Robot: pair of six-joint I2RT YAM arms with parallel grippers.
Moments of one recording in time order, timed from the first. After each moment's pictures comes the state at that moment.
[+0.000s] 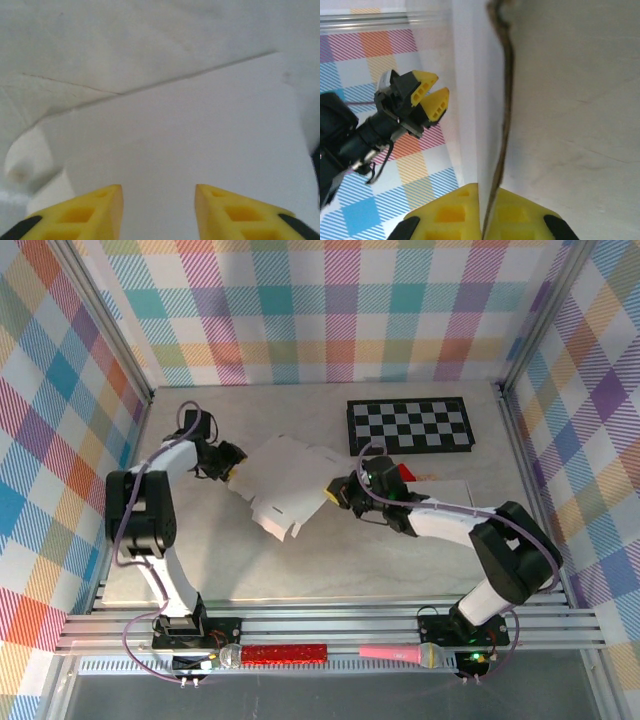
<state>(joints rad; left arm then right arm) 0.00 1.81 1.26 -0.53 0.34 -0.78 0.66 1.55 0.77 0.31 -0.36 1.41</state>
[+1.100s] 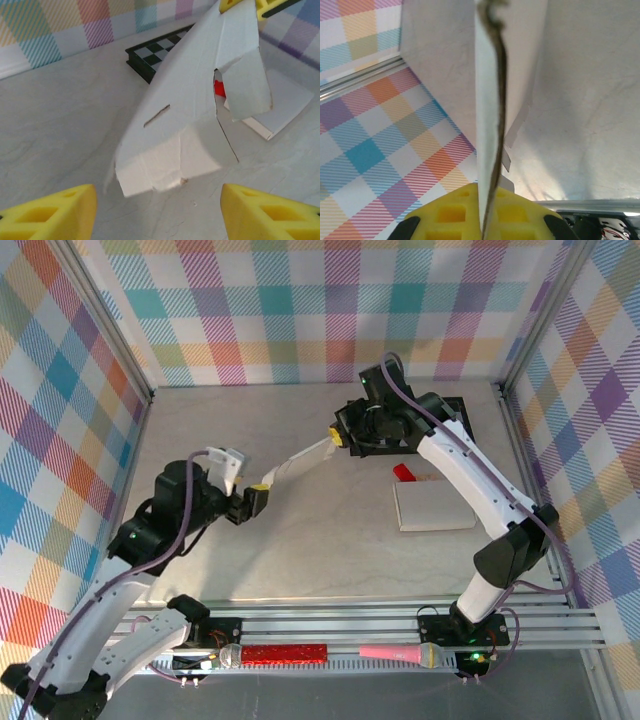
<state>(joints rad) -0.53 0.80 0.97 -0.63 0.10 0.03 0.61 1.67 1.83 -0.97 -0.29 1.57</state>
